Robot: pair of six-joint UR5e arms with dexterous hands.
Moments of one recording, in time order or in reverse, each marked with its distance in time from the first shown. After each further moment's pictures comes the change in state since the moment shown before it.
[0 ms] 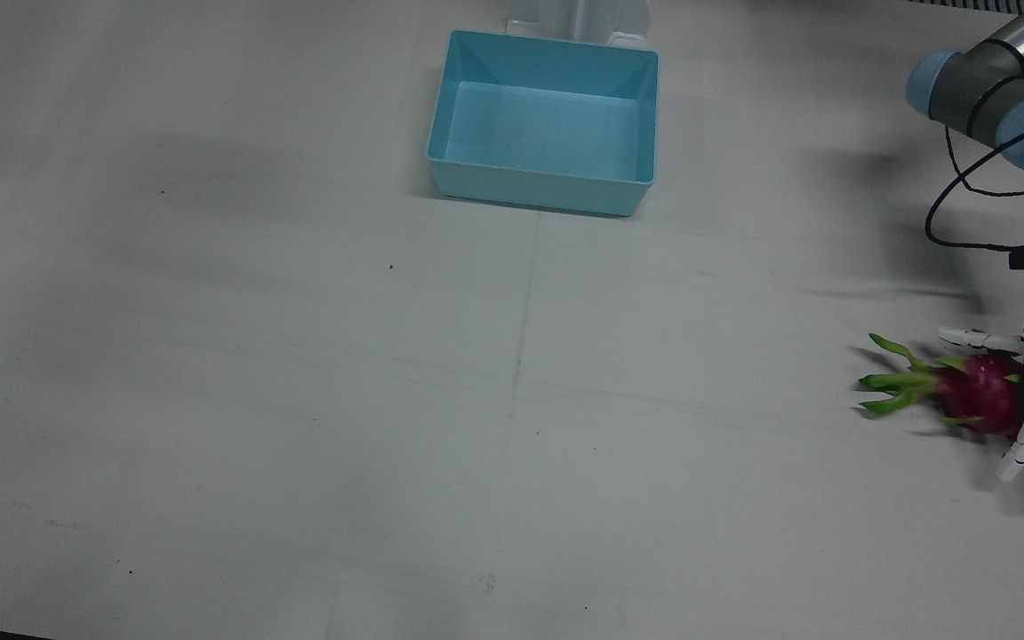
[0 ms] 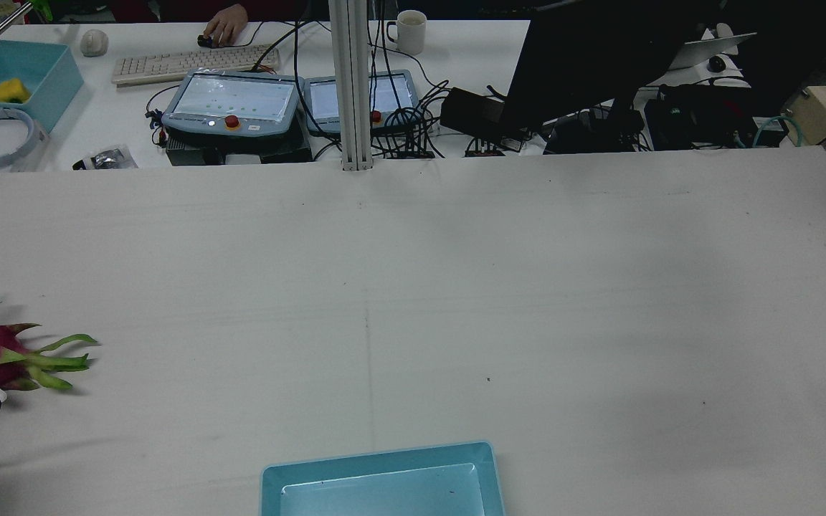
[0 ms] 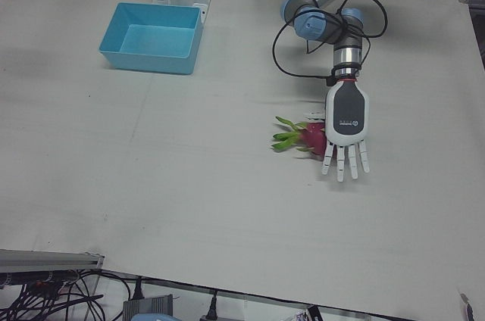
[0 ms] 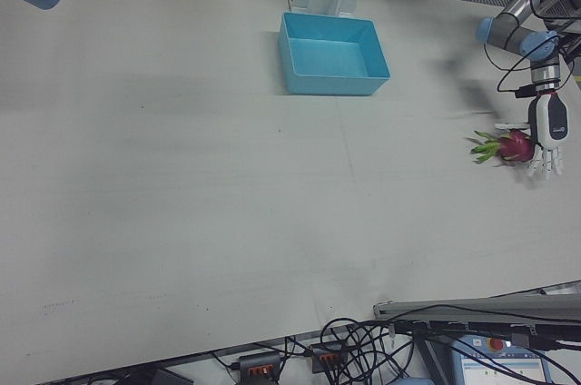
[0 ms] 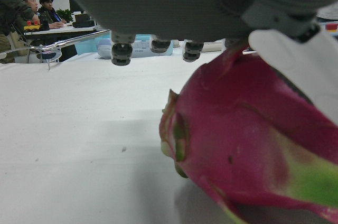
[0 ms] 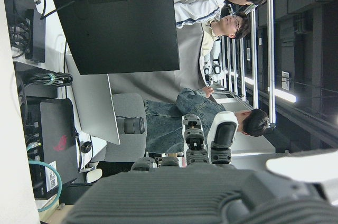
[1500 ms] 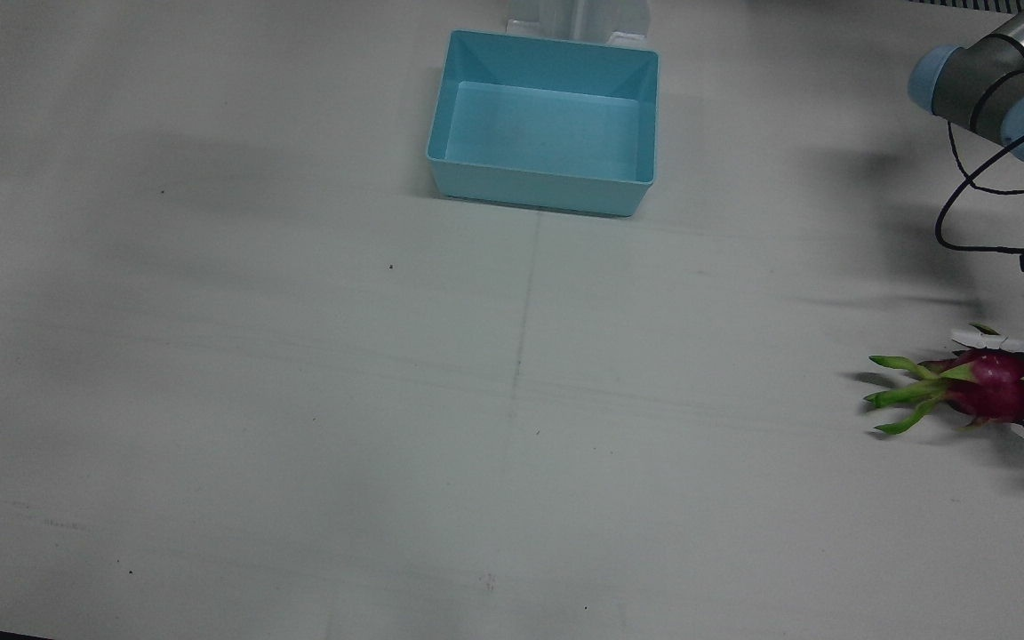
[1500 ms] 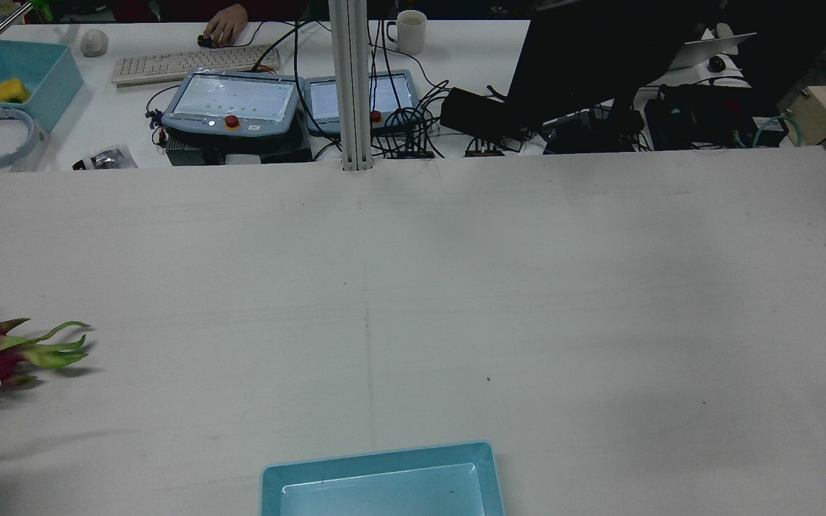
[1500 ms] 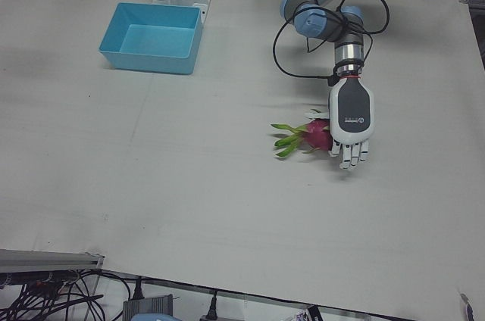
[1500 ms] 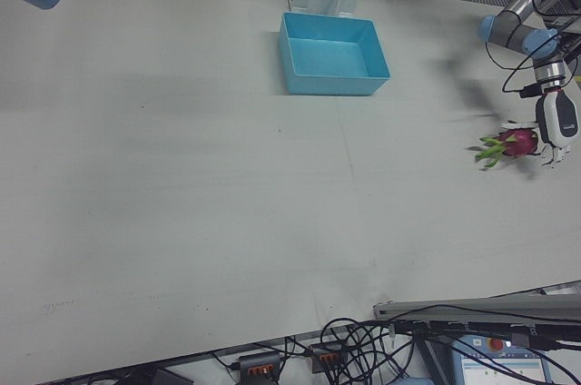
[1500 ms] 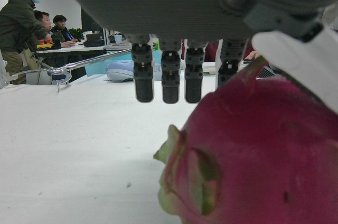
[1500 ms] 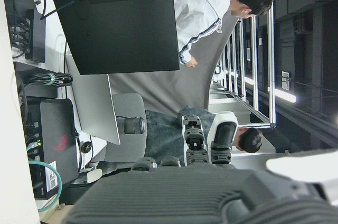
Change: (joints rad) left arm -0.007 0.004 -0.024 0.003 -0.072 -0.008; right arm 0.000 0.000 0.000 0.000 0.000 0.000
